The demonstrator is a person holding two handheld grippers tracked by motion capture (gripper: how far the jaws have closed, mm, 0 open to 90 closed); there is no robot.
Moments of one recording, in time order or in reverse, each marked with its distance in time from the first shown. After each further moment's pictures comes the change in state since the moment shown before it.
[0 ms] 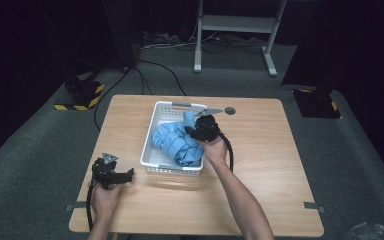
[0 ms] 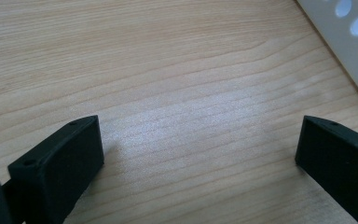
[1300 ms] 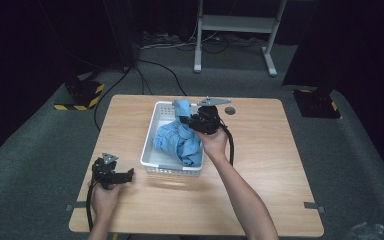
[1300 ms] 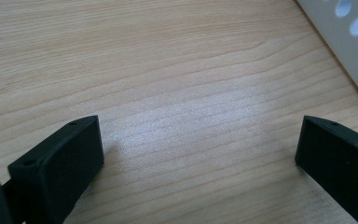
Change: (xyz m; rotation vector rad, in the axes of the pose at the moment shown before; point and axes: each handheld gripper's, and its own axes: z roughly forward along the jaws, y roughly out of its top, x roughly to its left) left arm 0.000 0.000 0.000 0.001 0.000 0.001; right arm 0.017 0.040 -0.040 -0.175 0.167 0.000
